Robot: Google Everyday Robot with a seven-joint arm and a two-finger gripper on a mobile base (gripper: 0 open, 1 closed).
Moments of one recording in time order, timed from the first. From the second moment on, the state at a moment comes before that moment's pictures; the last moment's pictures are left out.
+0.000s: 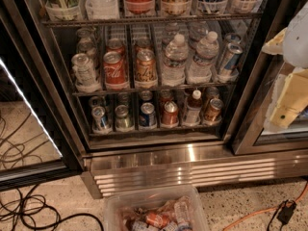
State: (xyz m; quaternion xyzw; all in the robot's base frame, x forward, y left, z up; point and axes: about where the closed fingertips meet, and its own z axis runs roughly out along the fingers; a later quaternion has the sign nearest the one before) arm 0.438 -0.217 0.976 -0.60 0.78 -0.03 0.16
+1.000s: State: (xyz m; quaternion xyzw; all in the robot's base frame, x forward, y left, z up) arm 0.447 -0.195 0.857 -0.57 0.80 0.01 0.17
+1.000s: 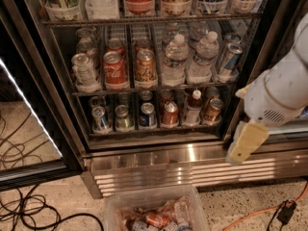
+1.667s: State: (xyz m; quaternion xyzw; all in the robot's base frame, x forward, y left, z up) arm 0.455 -0.161 0.690 -0.53 0.82 0.09 0.17
